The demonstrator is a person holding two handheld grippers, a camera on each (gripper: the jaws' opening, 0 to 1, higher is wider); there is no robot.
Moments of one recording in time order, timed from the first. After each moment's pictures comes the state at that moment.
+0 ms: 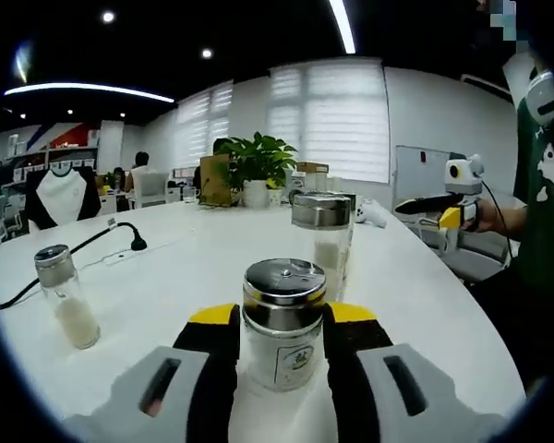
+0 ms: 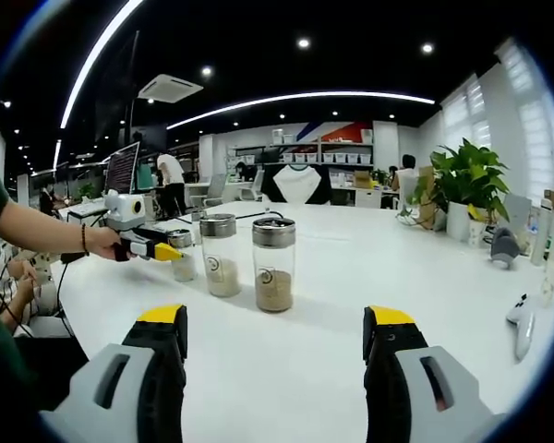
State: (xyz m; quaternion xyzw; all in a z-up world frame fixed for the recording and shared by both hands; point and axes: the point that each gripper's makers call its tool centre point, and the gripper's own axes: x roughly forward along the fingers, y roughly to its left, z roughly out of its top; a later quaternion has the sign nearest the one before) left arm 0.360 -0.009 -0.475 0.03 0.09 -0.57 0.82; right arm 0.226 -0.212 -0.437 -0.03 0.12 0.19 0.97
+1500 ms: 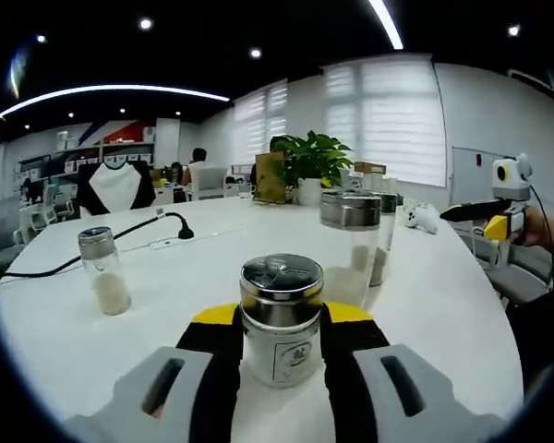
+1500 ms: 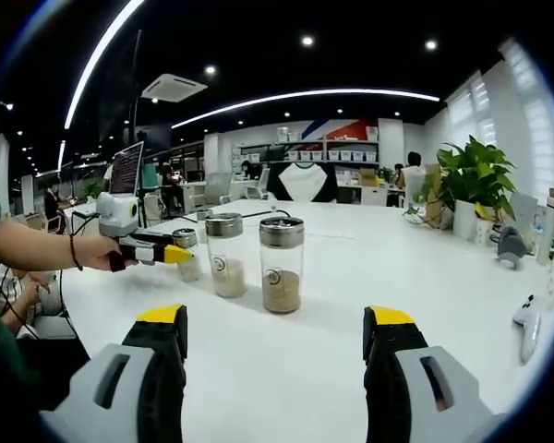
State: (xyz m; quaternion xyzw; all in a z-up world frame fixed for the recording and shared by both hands) left arm 0.367 -0.002 -0.476 0.02 0.10 -0.42 0.90; right arm 0.230 -0.203 -0.438 -0.03 0.13 0.21 0.97
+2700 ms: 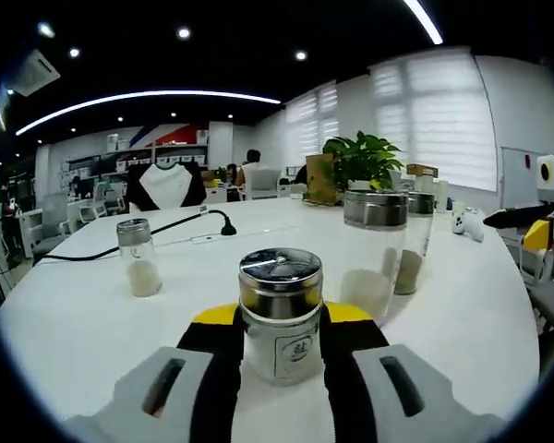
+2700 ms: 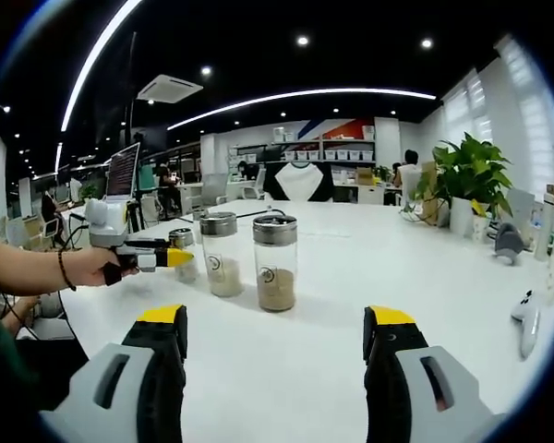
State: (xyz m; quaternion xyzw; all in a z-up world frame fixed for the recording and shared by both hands) left arm 0.368 0.002 -0.480 0.02 0.09 -0.30 0.95; right arm 0.229 -0.210 -0.437 -0.02 0.13 0.20 0.97
